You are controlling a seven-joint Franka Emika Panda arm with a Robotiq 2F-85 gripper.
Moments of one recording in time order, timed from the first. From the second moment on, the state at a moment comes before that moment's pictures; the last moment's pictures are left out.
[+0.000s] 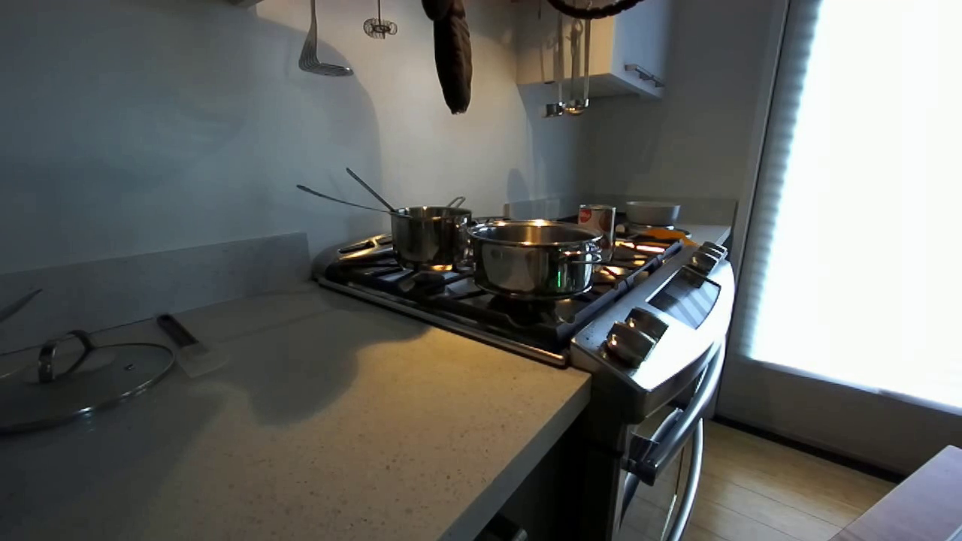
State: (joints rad) arm 0.58 0.29 0.36 -1.01 -1.25 1.63 0.82
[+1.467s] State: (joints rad) arm 0.63 0.36 0.34 -0.91 -1.30 1.57 0.80
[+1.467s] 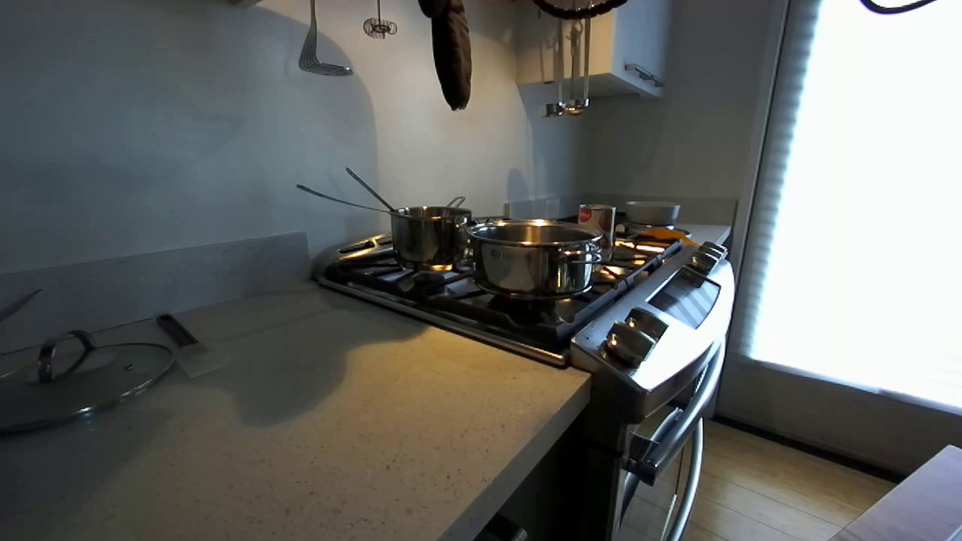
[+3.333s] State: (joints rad) arm 0.66 0.39 0.32 -0.90 -1.42 1.55 0.80
